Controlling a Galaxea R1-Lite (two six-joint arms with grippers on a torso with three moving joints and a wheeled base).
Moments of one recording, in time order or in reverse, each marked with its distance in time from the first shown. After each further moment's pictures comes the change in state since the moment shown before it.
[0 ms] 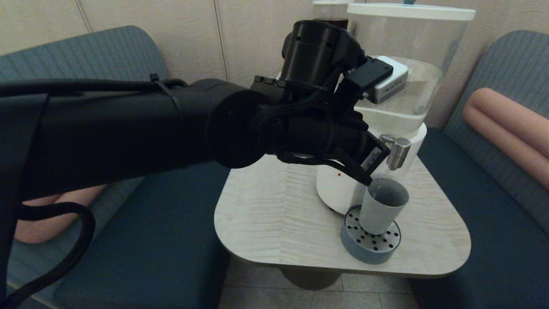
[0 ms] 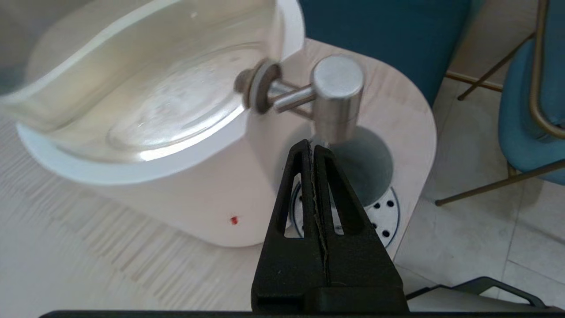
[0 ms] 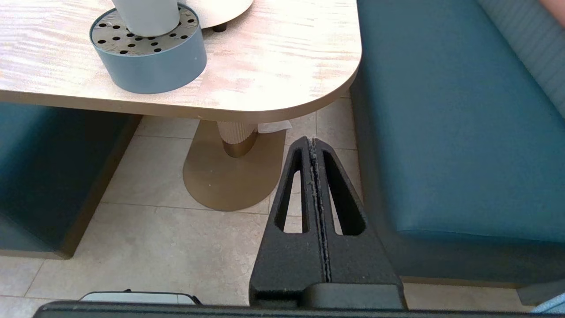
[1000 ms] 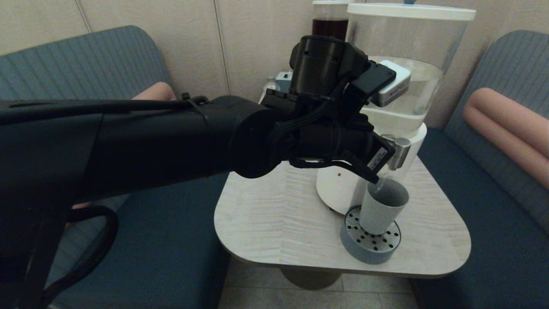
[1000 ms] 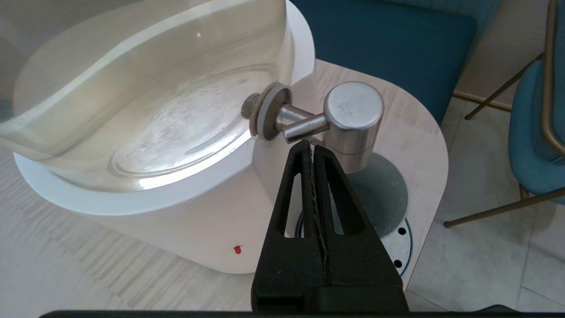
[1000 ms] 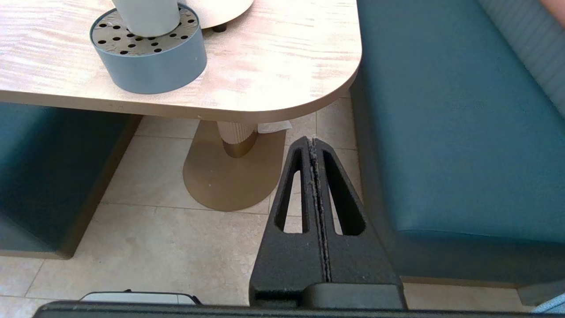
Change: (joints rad) left arm -0.002 0.047 -0.001 -0.103 0.004 -0.006; right arm 0.000 0.000 0.000 0.000 0.000 0.001
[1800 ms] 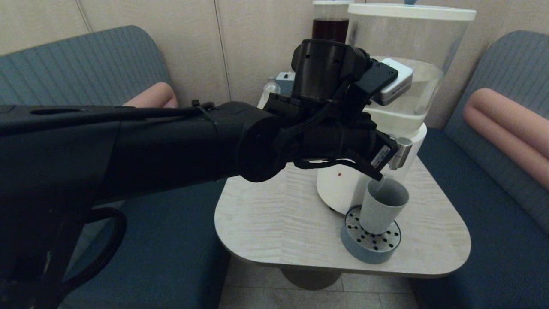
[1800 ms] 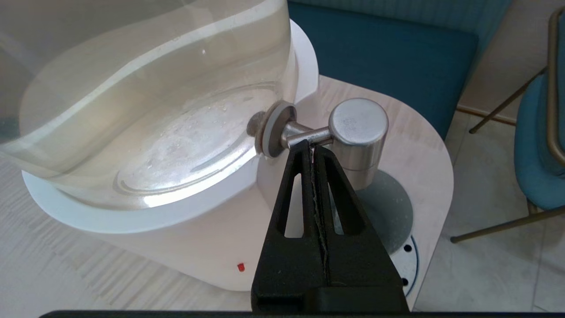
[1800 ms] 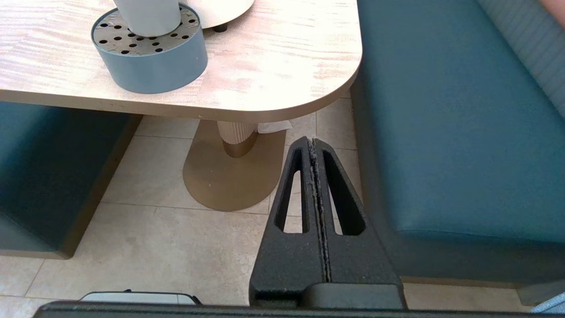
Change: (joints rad) left arm 0.001 0.021 0.000 -0.067 0.001 0.000; right arm 0.000 0.000 0.000 0.000 0.000 0.000
